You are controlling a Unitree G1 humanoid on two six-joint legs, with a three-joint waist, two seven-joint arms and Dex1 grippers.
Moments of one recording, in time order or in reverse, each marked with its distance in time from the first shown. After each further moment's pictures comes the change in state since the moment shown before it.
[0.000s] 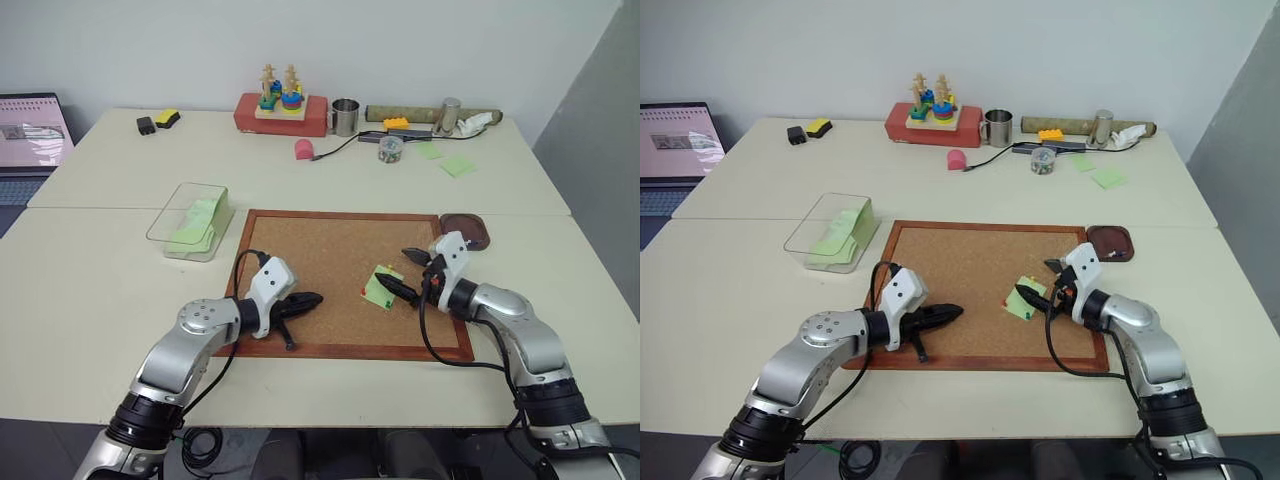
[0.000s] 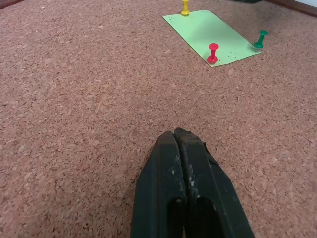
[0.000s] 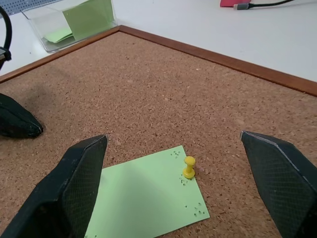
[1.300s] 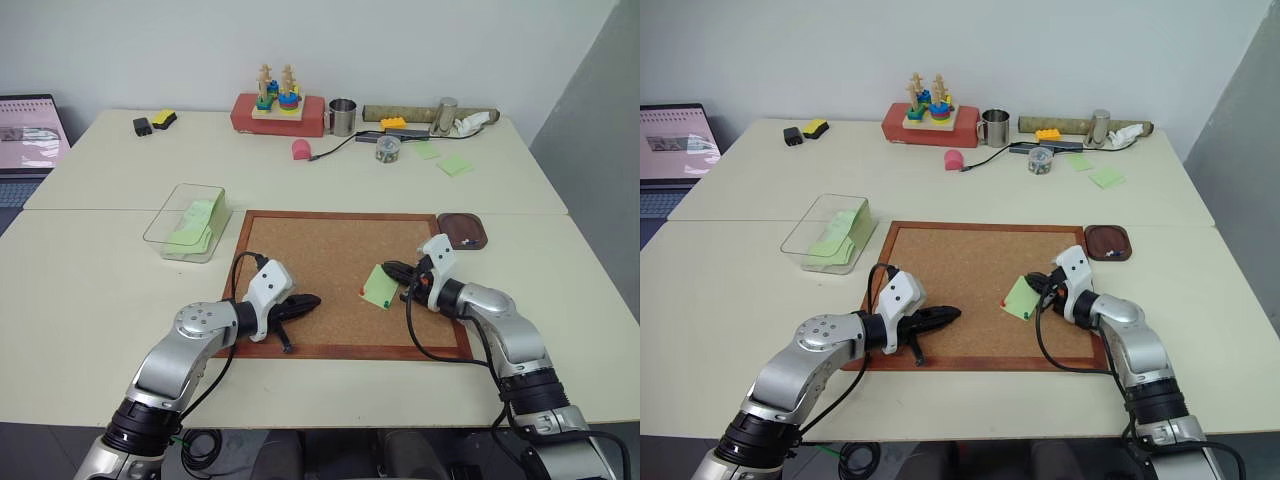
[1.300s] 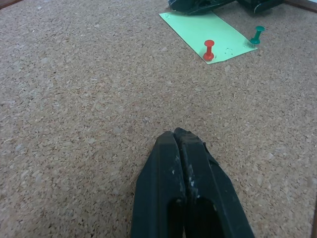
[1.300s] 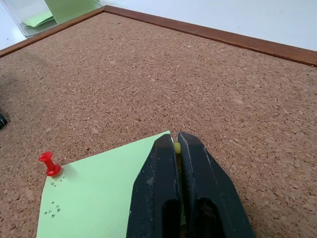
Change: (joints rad) left arm 0.027 0.001 0.019 -0.033 0.015 0.004 0.001; right arm -0.035 0.046 0.003 0.115 -0.041 -0.043 0.001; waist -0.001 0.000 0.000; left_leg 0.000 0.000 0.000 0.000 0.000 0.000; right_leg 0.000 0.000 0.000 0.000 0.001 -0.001
